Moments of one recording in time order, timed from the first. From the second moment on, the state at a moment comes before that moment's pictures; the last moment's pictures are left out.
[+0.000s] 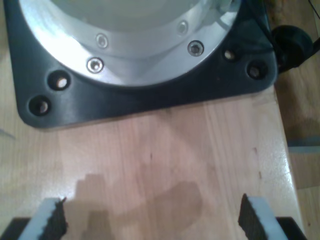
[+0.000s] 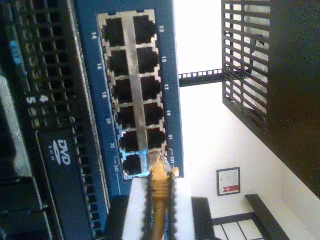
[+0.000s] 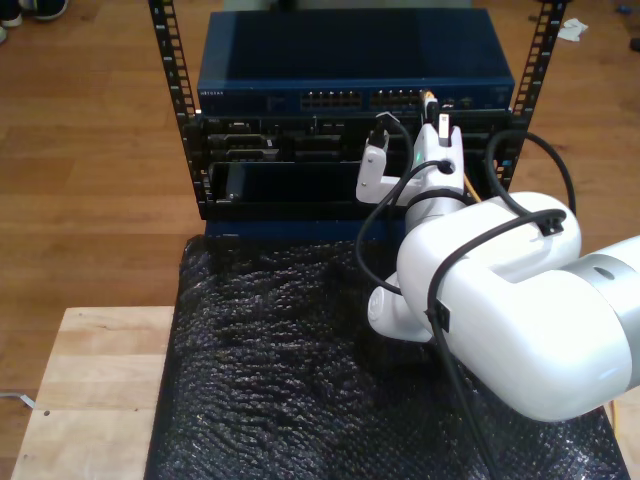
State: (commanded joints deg) left arm 82.0 -28.9 -5.6 1.6 58.5 -179.2; right arm 23.0 43.3 -68.0 29.1 -75.7 -97.1
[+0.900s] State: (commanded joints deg) left arm 82.0 -28.9 -5.6 1.6 58.4 -179.2; right arm 22.4 43.5 -69.0 28.7 -74.9 -97.0
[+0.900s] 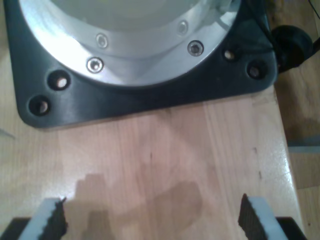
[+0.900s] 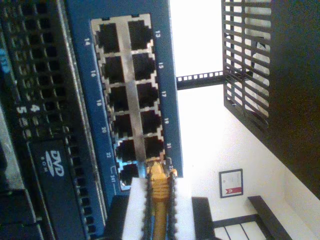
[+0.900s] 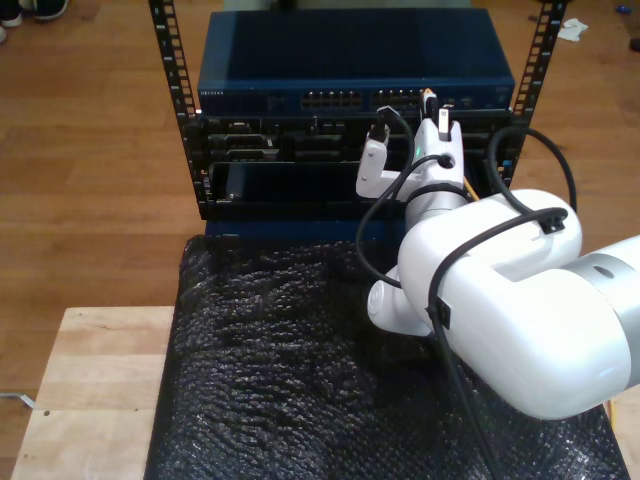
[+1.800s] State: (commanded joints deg) left arm 82.0 -28.9 -5.6 1.6 58.5 -179.3; right arm 24.0 17.4 -44.3 27.8 -53.5 -98.8
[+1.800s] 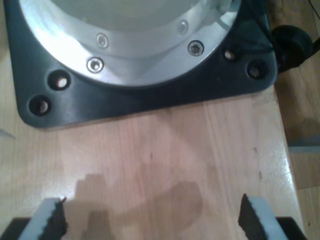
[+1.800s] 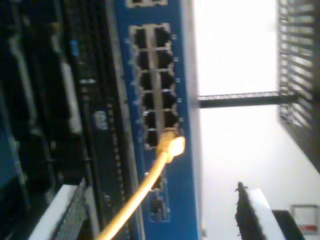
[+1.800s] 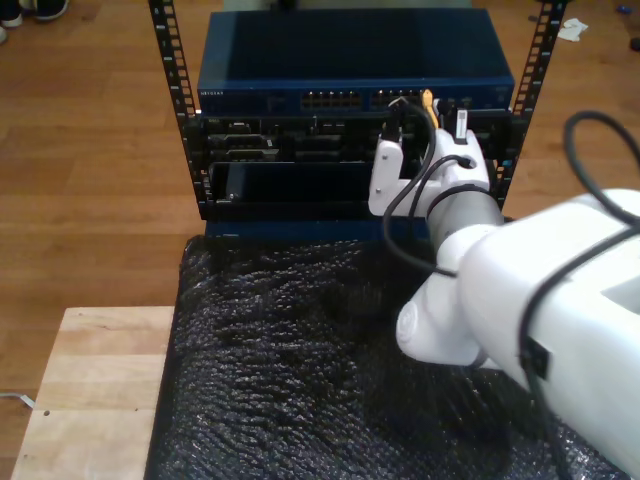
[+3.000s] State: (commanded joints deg) left arm 82.0 -28.9 -5.6 1.6 58.4 -179.2; right arm -17.2 -14.0 -38.9 26.8 19.2 -136.9
